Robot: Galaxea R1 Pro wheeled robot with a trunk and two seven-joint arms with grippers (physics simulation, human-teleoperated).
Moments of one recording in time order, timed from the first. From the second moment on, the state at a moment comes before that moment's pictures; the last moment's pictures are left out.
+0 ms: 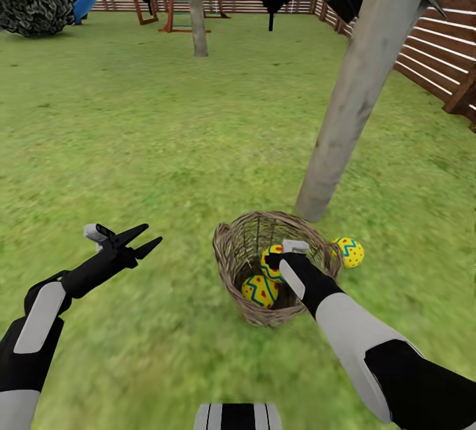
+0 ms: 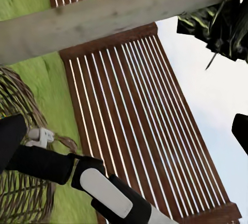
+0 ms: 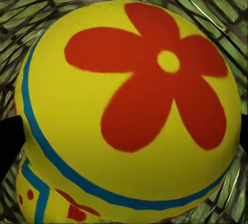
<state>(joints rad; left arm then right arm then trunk) -0.51 0.23 0.21 -1.34 1.09 1.00 -0.81 -0.99 0.13 0.27 -0.47 -0.40 0.41 -0.33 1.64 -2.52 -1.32</state>
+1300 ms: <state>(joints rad) -0.51 0.11 0.19 -1.36 1.10 0.97 -0.63 -0.70 0.02 -0.09 -1.47 -0.40 0.99 0.17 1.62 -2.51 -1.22</state>
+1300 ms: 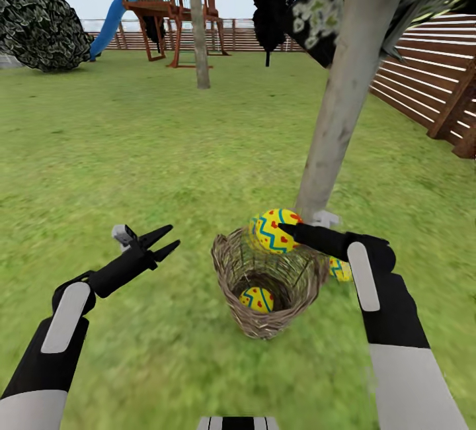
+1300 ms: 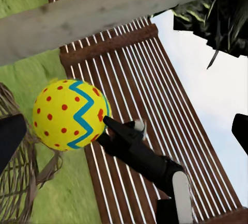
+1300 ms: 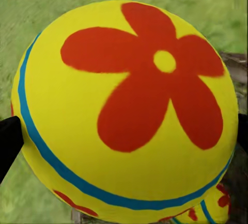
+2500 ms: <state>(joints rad) -0.51 0.10 0.05 -1.36 1.10 0.95 -0.68 -0.70 -0.07 -0.11 -1.44 -0.34 0.95 0.15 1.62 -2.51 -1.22</state>
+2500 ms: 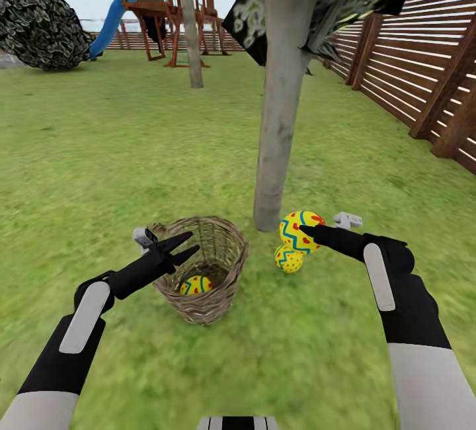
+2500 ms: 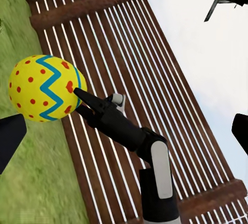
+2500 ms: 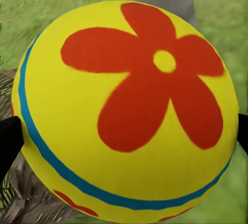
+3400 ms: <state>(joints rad) -0.51 0.10 0.05 -1.36 1.10 0.95 -0.68 -0.70 -0.07 -0.11 -1.44 -0.34 0.95 0.15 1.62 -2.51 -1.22</state>
